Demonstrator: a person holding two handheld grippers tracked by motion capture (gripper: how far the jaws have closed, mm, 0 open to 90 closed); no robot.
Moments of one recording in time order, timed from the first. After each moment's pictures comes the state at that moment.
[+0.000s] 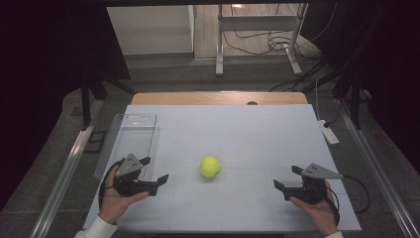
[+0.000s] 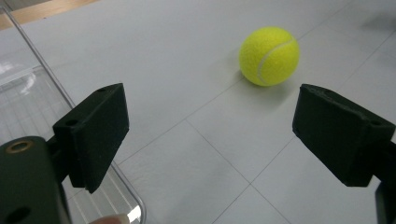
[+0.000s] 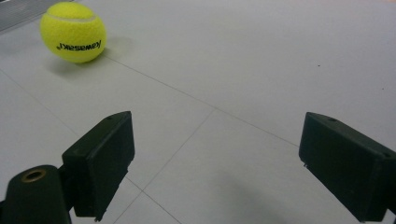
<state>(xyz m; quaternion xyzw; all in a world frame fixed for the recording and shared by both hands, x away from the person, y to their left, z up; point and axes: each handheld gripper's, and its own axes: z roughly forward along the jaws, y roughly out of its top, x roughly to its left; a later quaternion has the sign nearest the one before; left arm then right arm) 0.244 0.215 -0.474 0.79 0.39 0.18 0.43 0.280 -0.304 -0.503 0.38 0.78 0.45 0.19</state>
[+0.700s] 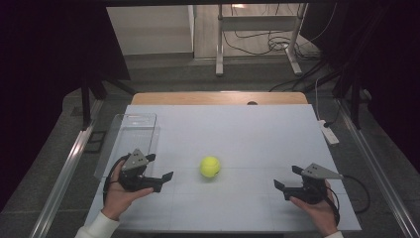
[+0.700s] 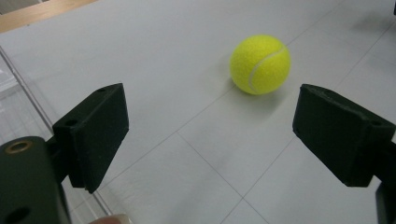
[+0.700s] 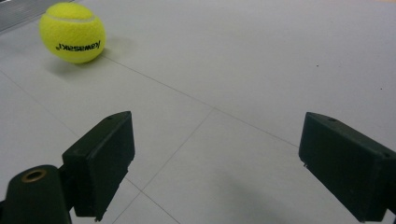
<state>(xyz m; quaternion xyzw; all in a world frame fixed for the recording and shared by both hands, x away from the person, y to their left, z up) 0.256 0.203 -0.465 0.80 0.38 0.17 0.43 0.280 -0.305 -0.503 0.38 0.78 0.45 0.19</state>
